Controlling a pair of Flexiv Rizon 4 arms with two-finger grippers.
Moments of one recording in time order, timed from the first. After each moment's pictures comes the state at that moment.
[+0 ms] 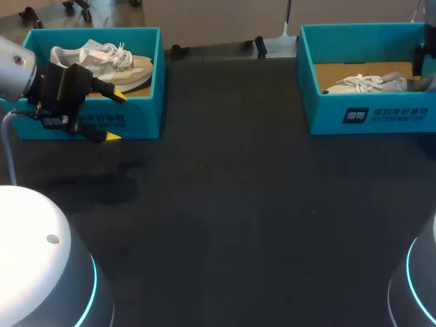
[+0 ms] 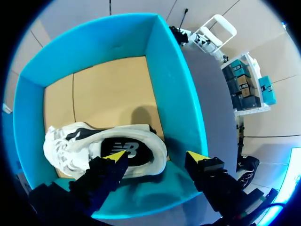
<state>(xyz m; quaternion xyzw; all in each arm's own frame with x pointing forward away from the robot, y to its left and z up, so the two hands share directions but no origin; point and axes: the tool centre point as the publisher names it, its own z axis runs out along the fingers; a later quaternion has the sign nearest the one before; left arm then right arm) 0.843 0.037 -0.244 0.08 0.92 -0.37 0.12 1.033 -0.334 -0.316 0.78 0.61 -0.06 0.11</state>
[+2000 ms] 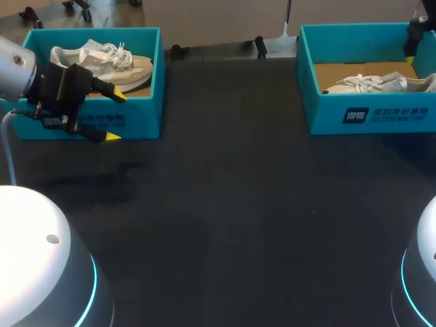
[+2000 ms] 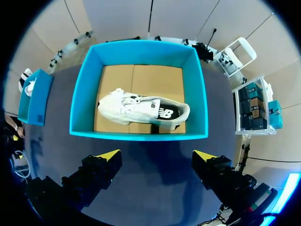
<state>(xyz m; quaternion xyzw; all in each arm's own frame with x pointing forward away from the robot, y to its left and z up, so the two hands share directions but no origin) 0.845 0.038 -0.242 0.11 0.92 -0.36 0.13 0.950 -0.247 -0.193 0.70 0.71 0.01 0.09</state>
